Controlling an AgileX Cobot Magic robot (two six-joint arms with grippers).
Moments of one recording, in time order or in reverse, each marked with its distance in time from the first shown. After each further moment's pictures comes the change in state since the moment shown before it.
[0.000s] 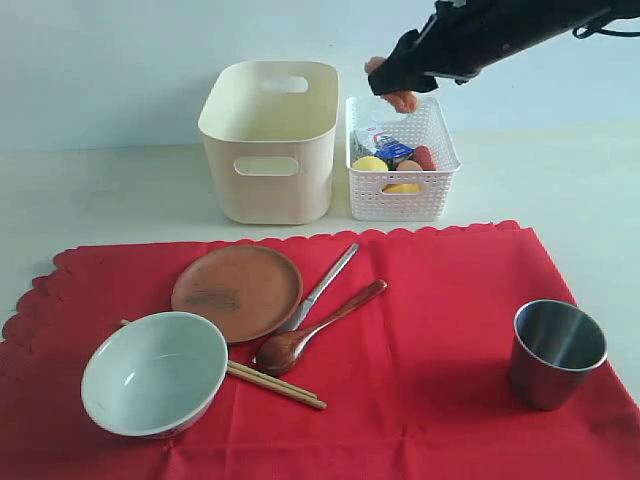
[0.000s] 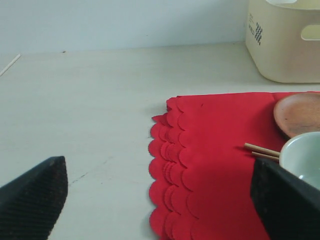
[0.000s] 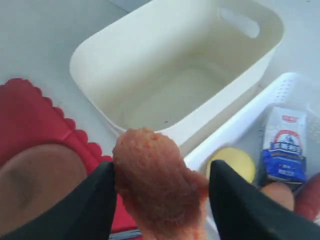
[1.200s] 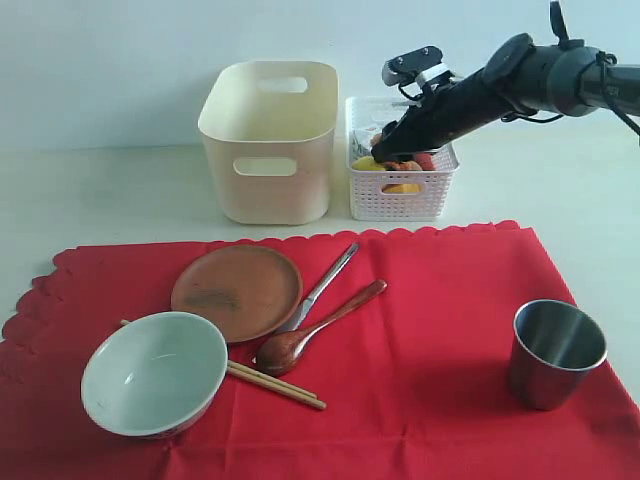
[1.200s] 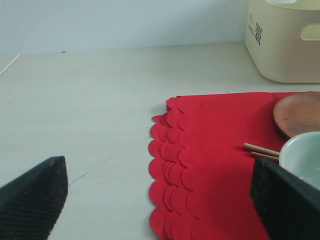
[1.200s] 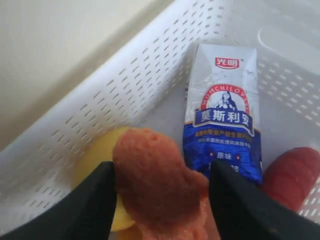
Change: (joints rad) left arm 0.000 0.000 0.000 0.000 0.000 0.000; right arm -0.003 0.520 -0.396 -0.206 -0.154 0.144
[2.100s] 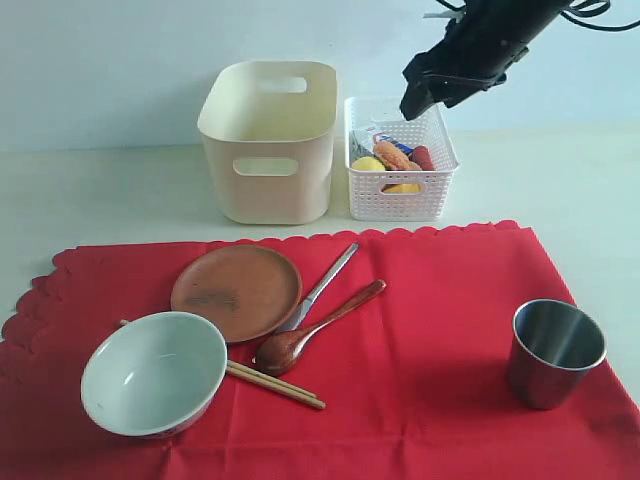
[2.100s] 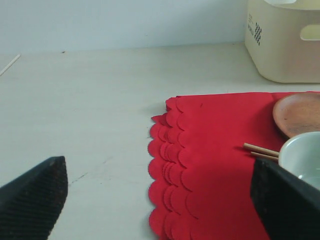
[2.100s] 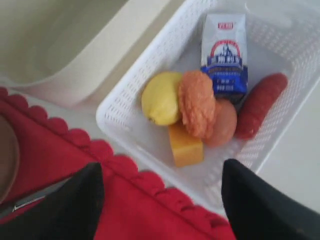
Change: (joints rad) left arm 0.000 0.000 0.000 0.000 0.000 0.000; right arm 0.000 -0.290 -0.004 -0.321 0.432 0.439
